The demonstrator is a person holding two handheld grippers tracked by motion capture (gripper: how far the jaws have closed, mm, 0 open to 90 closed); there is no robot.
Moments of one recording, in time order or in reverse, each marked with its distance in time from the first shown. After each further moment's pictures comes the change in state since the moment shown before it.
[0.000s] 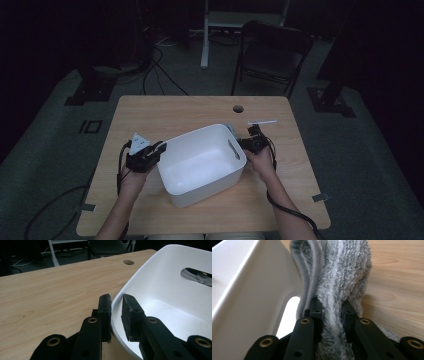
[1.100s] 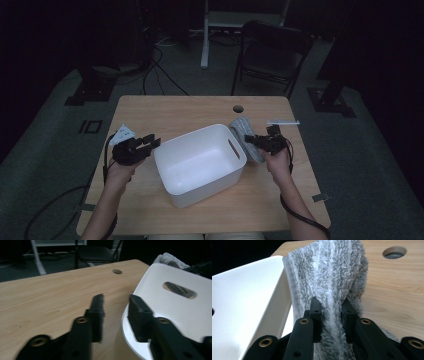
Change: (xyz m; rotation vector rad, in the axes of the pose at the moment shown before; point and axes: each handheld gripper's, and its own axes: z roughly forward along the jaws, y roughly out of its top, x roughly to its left) left arm 0.037 0.025 -0.018 -0.010 -0.183 -0.037; right arm 0.003 -0.006 -0.067 -0.146 -0.084 -0.041
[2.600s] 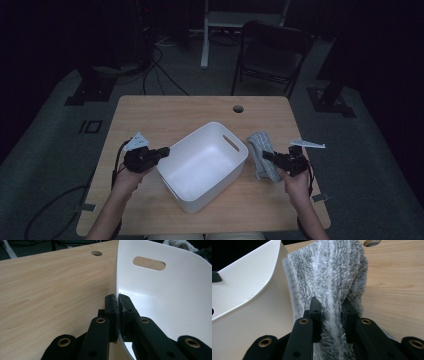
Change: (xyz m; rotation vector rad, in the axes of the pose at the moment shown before) left arm -0.026 -0.020 0.016 0.085 -0.085 0.037; right arm -0.009 -0.056 -0.061 -0.068 -0.028 0.053
